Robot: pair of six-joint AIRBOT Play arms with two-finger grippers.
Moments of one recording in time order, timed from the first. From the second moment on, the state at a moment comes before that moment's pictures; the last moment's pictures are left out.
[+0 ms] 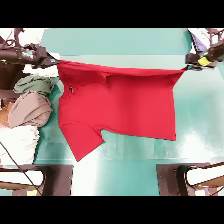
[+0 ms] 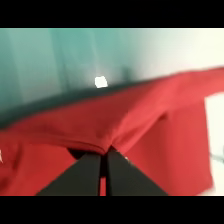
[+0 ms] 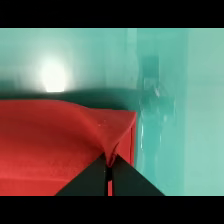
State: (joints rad) left arm 0.19 -1.56 1.60 0.68 -1.18 -1.24; right arm -0.13 -1.67 1.86 -1.41 1.38 1.61
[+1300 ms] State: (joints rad) left arm 0.18 -1.62 1.52 1.11 -1.37 -1.20; right arm 0.03 -1.74 1.77 -1.55 1.44 1.66
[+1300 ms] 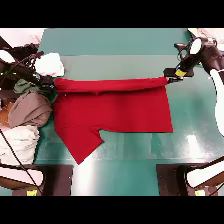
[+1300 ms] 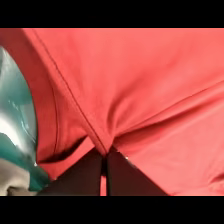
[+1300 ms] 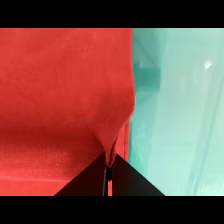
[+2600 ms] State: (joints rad) left arm 0.18 -0.88 0.51 1.07 -1.32 -1.48; right arm -0.12 -1.28 1.23 -1.23 1.39 1.46
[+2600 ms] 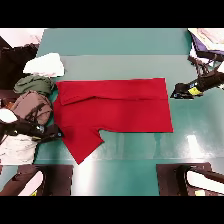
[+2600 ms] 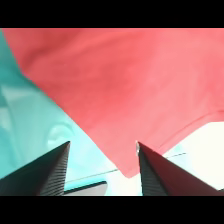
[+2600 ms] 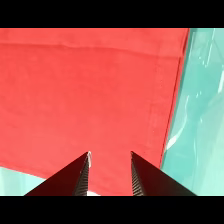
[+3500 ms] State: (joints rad) left arm 0.18 -0.86 0.36 0.95 -1.13 -1.48; right arm -0.17 -1.21 1.12 -1.22 1.41 1.44
